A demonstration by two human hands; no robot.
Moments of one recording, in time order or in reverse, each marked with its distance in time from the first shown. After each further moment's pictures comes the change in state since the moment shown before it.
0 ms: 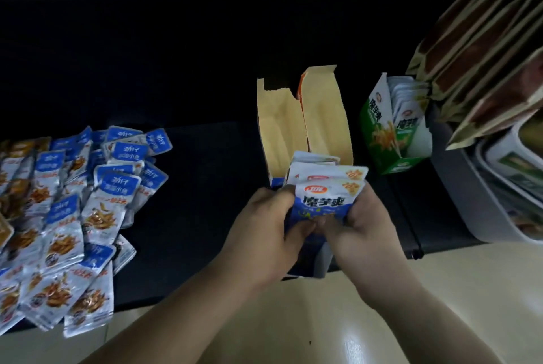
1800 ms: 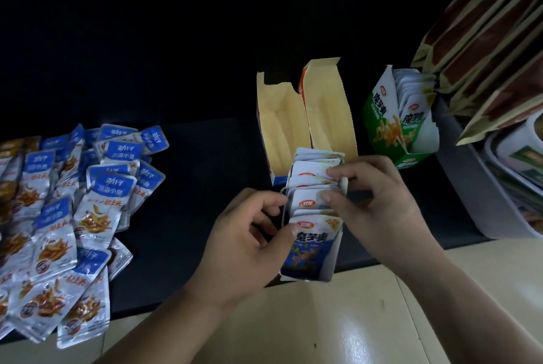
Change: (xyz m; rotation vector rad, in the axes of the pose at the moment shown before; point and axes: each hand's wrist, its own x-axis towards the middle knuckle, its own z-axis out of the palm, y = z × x) left_hand -0.015 -0.035 0.001 -0.417 0.159 -0.024; right_hand 0.039 0.023 -0.026 -0.533 0.152 -0.283
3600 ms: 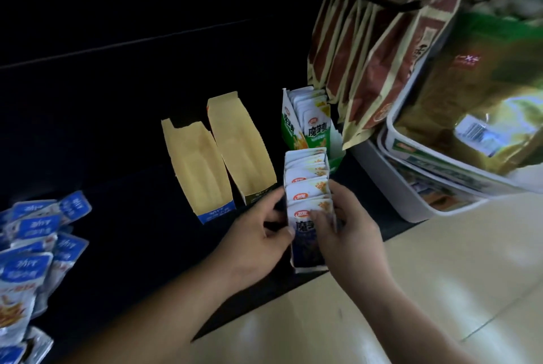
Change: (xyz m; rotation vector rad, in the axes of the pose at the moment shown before) left_hand 0.059 0.039 0.116 0.120 -0.417 -0.112; right_hand -0.034 0.057 -0.052 0.081 0.249 0.375
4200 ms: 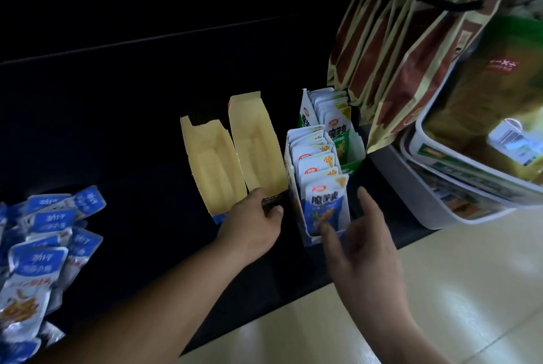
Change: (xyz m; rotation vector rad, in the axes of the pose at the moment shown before) left_hand 0.032 -0.023 -0.030 0.315 0.183 -0.209; right_hand -0.030 -0.002 0.021 -0.080 0.140 -0.039
